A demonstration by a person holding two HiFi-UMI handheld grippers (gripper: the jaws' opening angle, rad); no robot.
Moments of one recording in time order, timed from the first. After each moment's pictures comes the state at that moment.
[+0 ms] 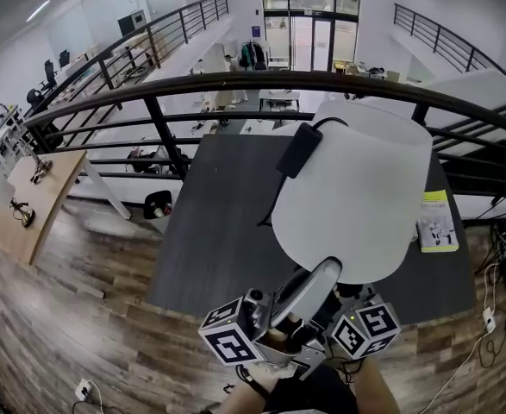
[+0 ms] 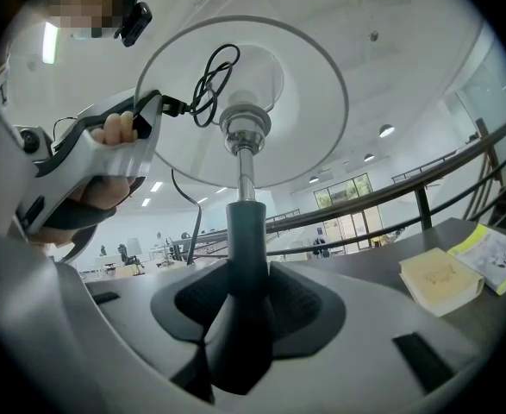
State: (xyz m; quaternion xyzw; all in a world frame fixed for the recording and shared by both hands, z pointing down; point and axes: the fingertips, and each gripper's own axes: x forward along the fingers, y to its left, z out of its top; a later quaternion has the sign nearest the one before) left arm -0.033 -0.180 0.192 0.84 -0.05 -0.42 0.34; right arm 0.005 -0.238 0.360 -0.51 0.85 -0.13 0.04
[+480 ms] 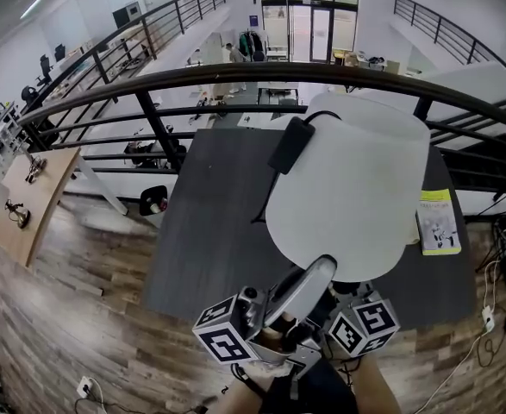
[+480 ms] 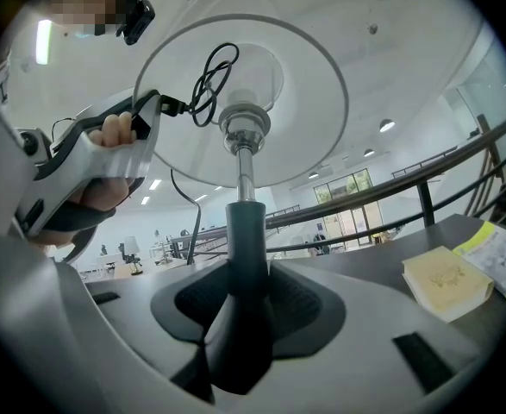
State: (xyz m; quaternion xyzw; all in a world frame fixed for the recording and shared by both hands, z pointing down) left arm -0.022 -0.217 0.198 0.83 -0.05 -0.42 0.35; right arm 0.017 -0.271 0.367 -0.51 0.85 -0.14 0.03
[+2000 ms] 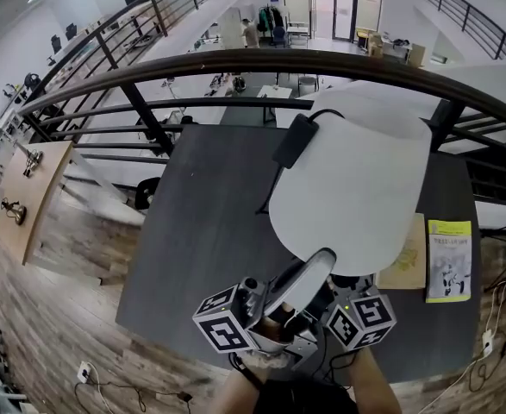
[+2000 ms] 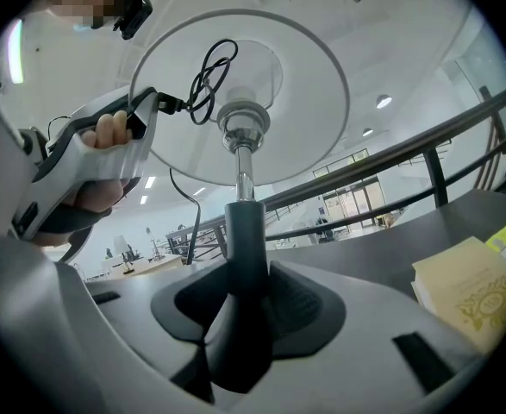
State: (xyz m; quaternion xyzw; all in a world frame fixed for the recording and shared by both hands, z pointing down) left arm 0.058 -0.403 0.258 0.83 -0.11 -0.40 0.38; right arm 0.086 -0.445 0.432 -0.49 0.85 -0.19 0.01
